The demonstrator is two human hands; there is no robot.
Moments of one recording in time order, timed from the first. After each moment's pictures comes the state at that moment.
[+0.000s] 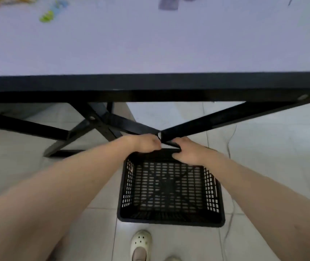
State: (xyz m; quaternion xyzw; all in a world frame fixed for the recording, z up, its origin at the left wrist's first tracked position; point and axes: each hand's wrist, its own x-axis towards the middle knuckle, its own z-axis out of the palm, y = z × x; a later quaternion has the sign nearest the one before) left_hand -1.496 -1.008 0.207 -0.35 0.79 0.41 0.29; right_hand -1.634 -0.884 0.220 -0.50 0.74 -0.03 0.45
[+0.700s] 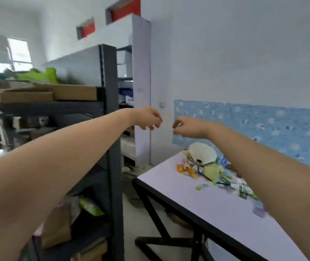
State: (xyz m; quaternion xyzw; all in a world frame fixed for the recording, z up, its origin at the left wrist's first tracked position) left_hand -1.159 -0.807 0.990 -0.65 0.72 0.16 -0.19; right_hand -1.333 -0.818 0.971 -0.86 0.49 -0.13 0.09
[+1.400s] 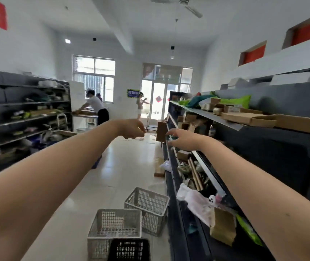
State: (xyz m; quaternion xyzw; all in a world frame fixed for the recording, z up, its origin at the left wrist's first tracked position) left_hand -0.703 -0.296 0.989 -0.91 0.37 0.03 -0.18; right_hand -0.830 -0.480 0.975 -0.98 0.09 -0.05 0.16
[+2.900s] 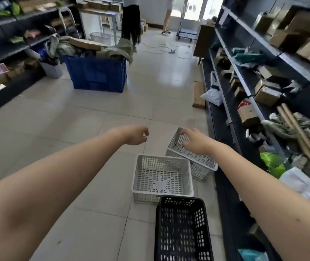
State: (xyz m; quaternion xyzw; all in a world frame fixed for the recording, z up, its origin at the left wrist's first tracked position) left_hand -0.095 -0.239 0.645 -0.92 0.32 0.23 -0.06; right_hand -0.211 -0.453 0.648 -0.96 0.14 0.16 0.18
